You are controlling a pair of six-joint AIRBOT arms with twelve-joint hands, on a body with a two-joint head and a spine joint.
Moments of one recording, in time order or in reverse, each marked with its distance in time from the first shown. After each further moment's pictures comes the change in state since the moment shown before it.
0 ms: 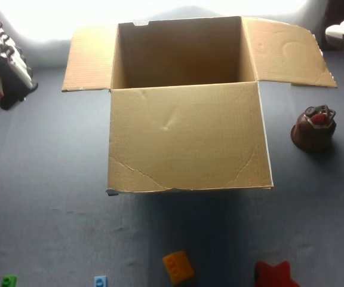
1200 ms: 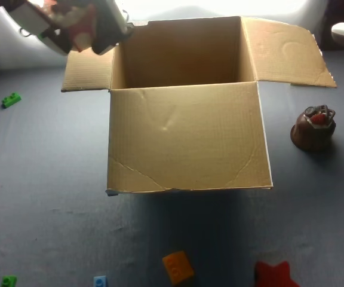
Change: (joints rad) left arm -0.280 -0.306 0.109 0.207 -0.141 -0.100; right arm -0.007 0.005 0.000 0.018 0.008 -0.015
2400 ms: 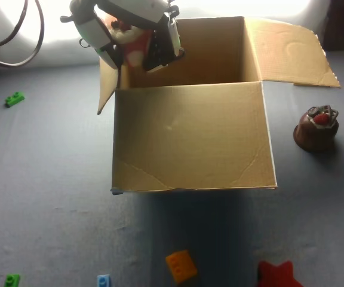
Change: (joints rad) left arm 0.071 -0.188 0.086 0.023 0.005 0.011; right arm -0.061 -0.051 0.013 0.421 -0.043 -0.159
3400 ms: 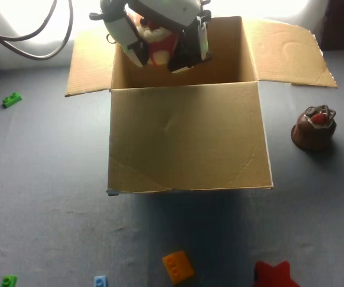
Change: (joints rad) left arm -0.023 -0.034 -0.064 0.047 0.019 0.010; right arm 0.002 -0.010 0.022 0.028 0.014 -0.021
